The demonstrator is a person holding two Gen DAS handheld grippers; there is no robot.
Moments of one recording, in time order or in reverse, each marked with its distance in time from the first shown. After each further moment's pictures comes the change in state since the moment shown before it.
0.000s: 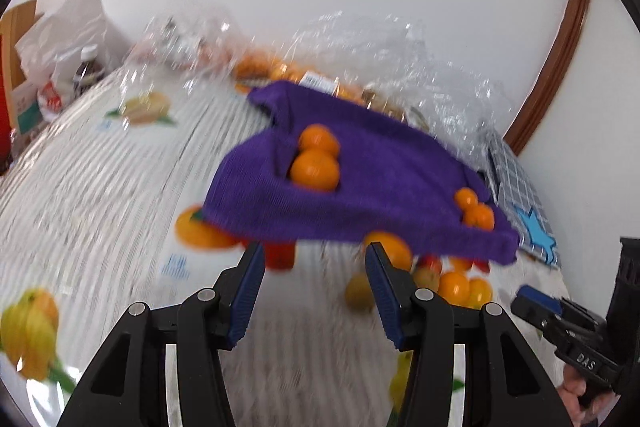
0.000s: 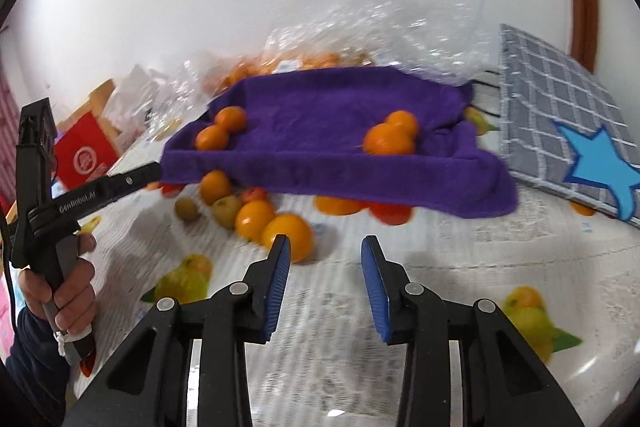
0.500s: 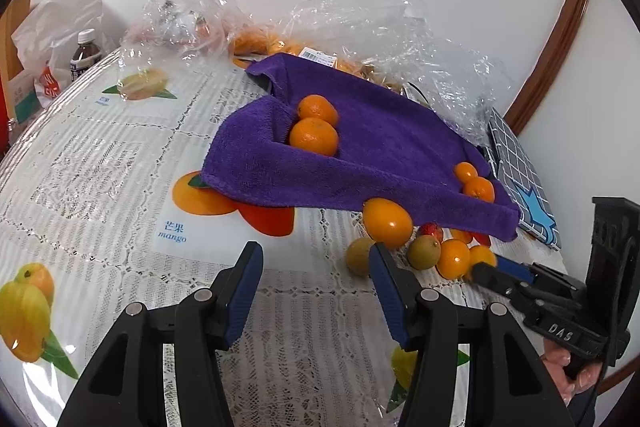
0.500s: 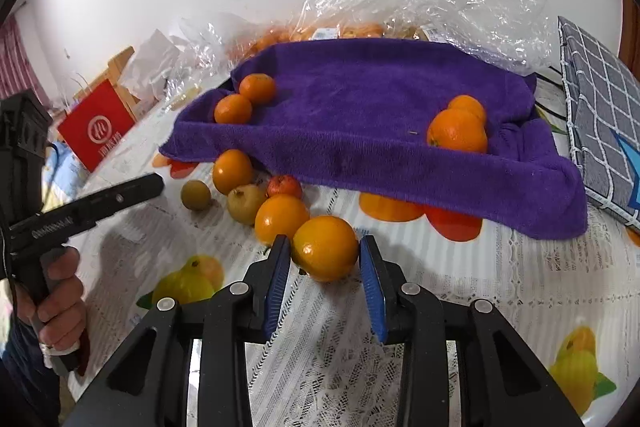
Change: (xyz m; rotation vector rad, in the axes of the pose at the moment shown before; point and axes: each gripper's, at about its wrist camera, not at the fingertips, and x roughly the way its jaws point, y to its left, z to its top) left arm 0.003 -0.002 -0.011 0.018 0.059 -0.004; right arm 0.042 0.014 0.010 -0.060 0.076 0.075
